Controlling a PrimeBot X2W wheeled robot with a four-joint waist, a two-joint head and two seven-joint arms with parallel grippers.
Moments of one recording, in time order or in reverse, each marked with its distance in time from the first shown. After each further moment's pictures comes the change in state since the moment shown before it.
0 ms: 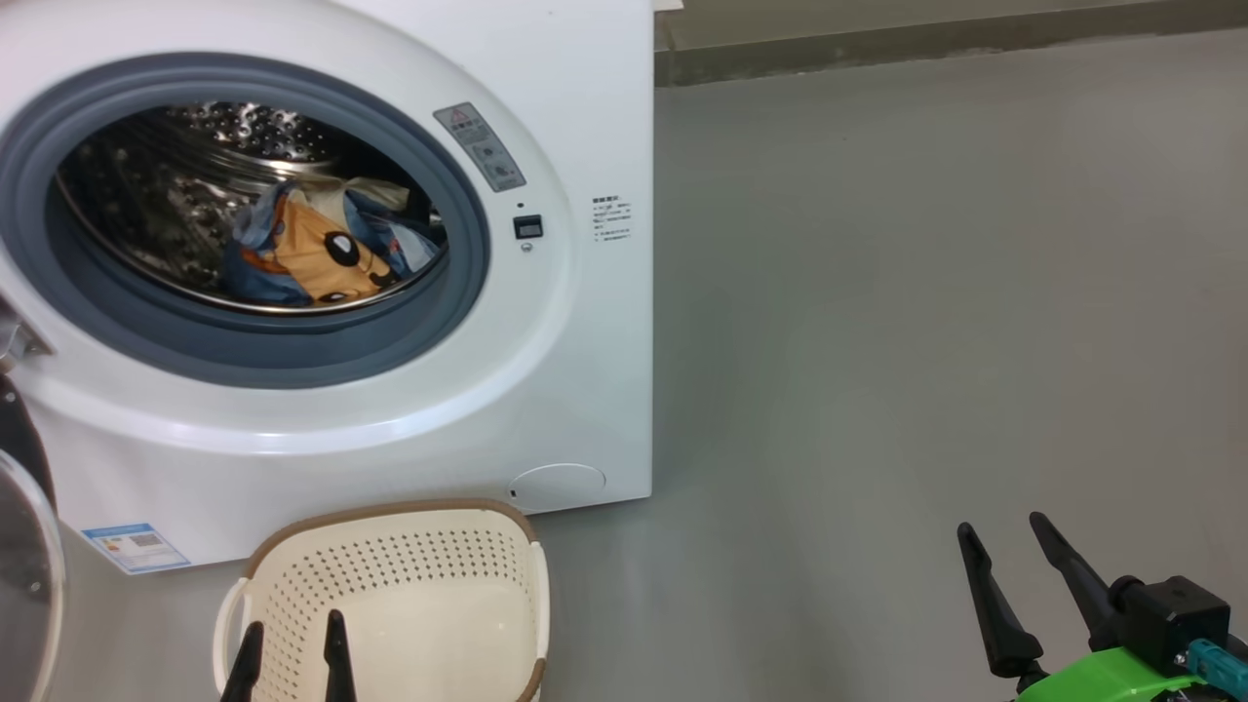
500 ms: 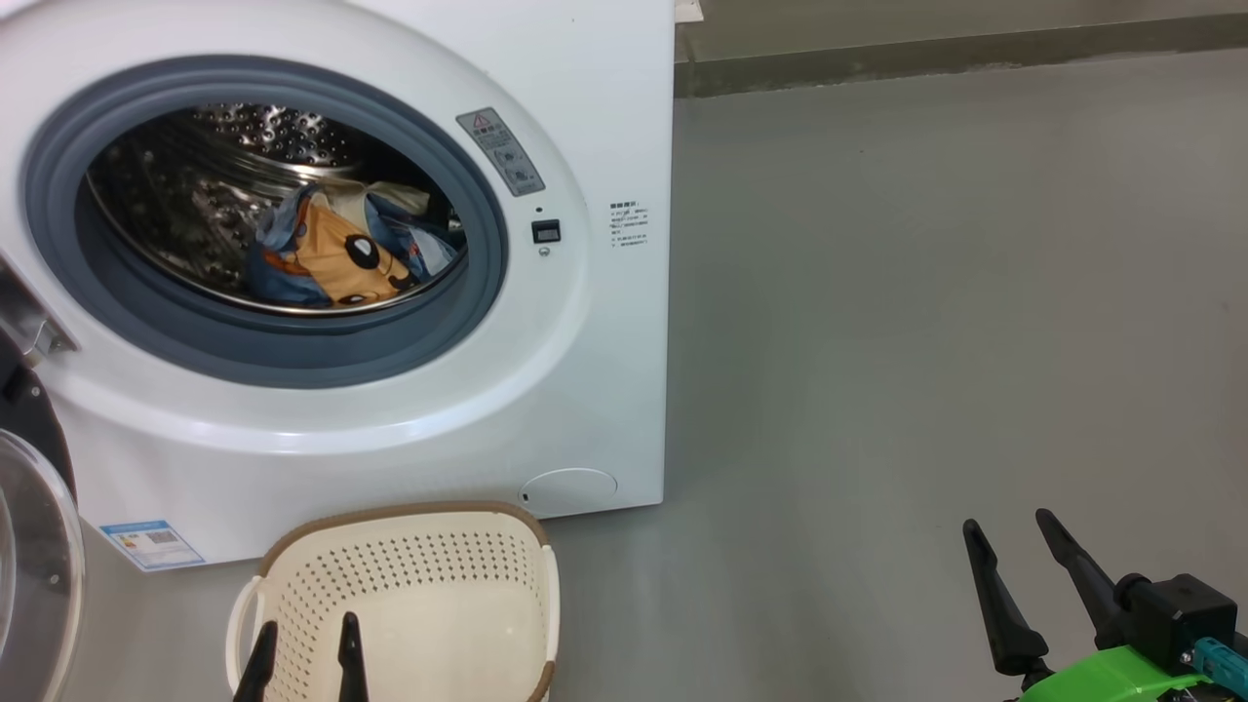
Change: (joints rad) left arm -0.001 -0.006 -0.018 0.008 0.038 -0.011 0.000; right arm 0.004 0.000 -0.017 -0.023 -0.007 0.000 0.017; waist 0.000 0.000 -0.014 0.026
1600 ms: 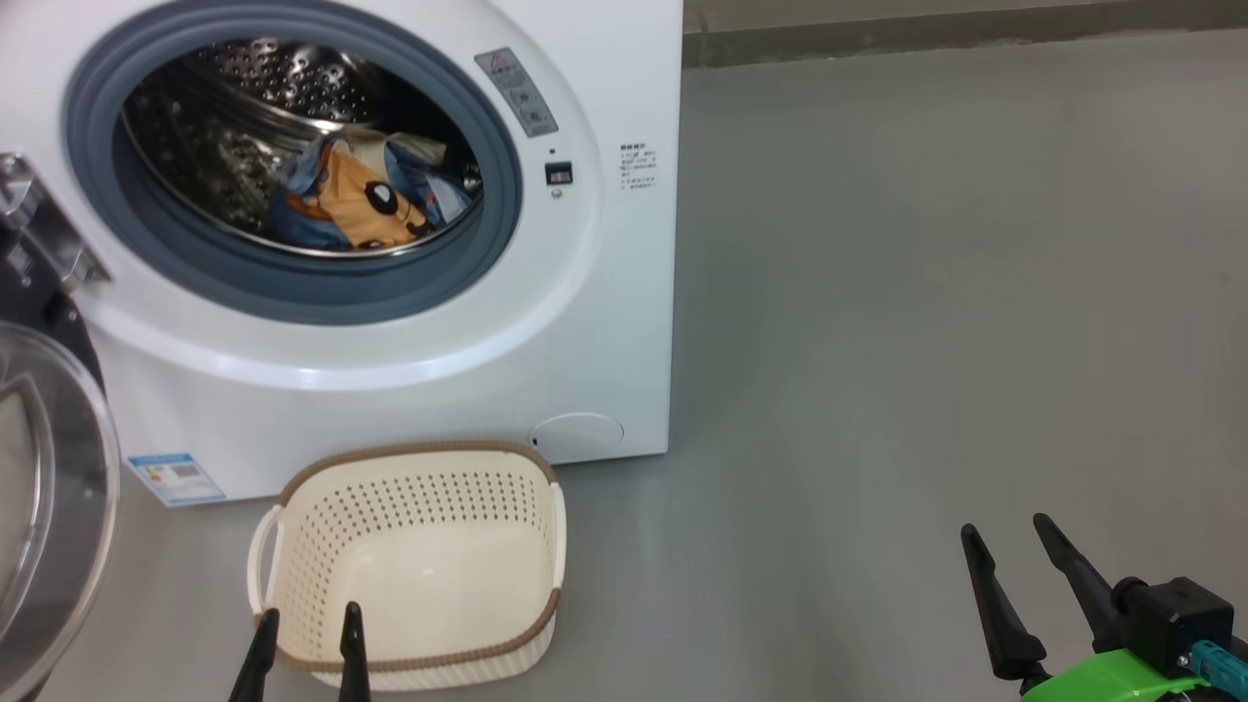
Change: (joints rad) left arm -0.002 -0.019 0.029 -0.013 0.044 -0.049 0.000; right arm 0.005 0.003 0.002 0.000 0.000 0.000 0.005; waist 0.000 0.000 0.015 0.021
